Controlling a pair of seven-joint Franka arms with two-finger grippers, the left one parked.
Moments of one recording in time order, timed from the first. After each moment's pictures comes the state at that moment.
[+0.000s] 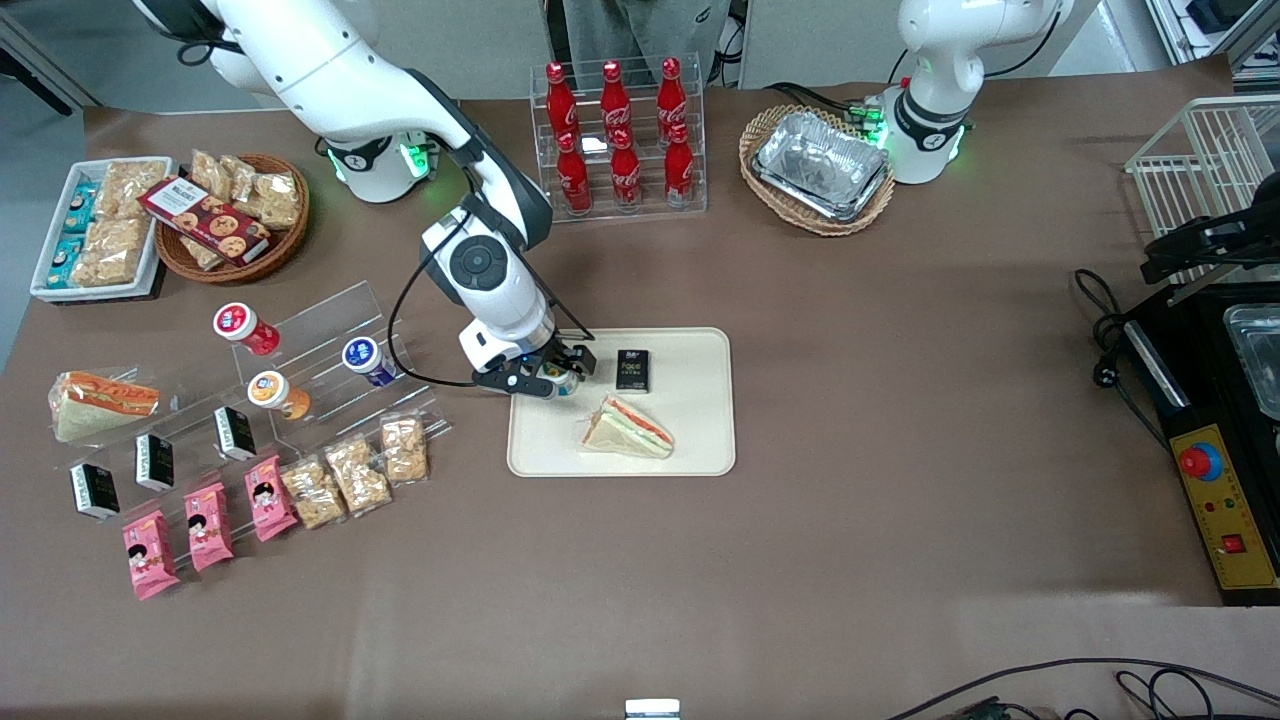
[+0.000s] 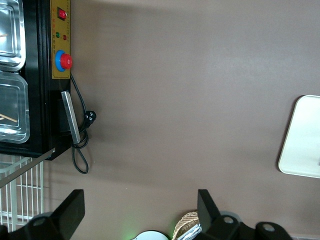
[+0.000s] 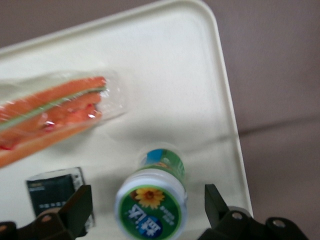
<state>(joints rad) 0.41 0.41 0.23 -2.10 -0.04 2.59 0.92</state>
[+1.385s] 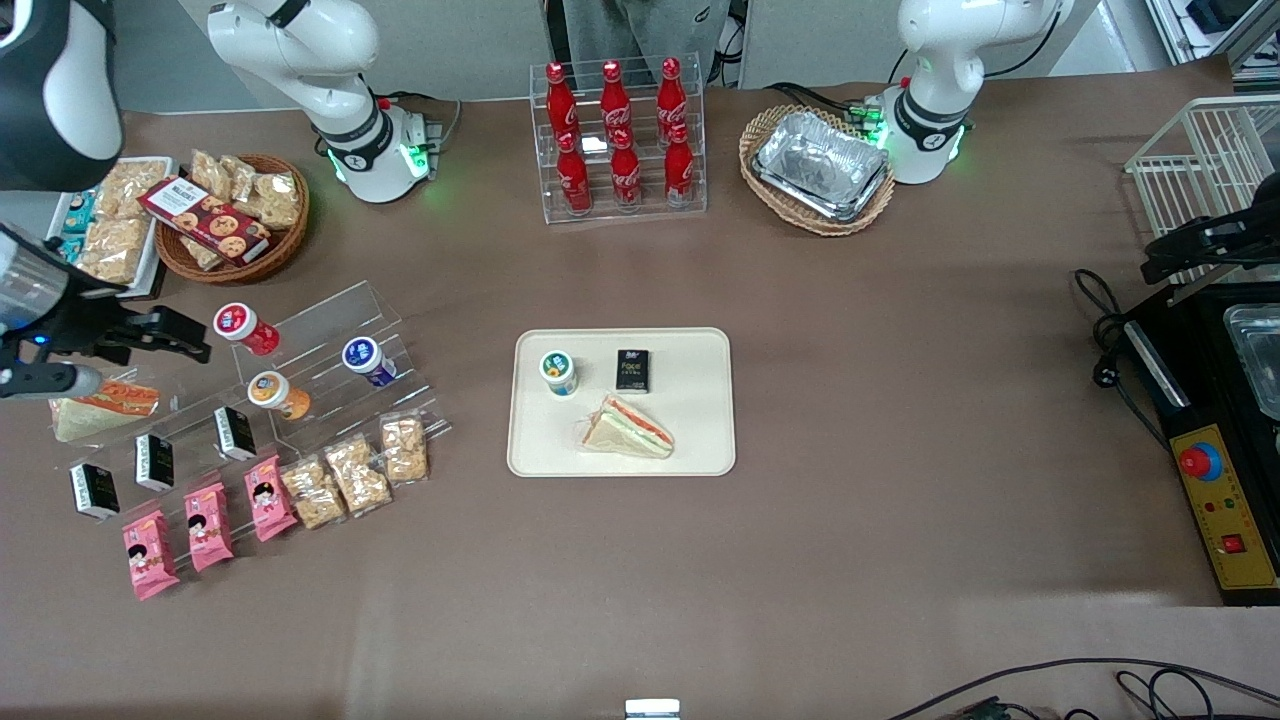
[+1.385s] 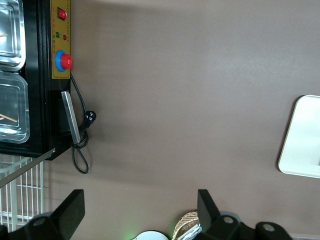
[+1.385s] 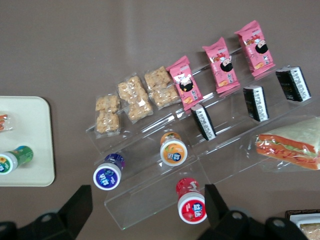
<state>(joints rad) -0.10 0.03 0.06 -1.66 0.00 1.67 -0.01</state>
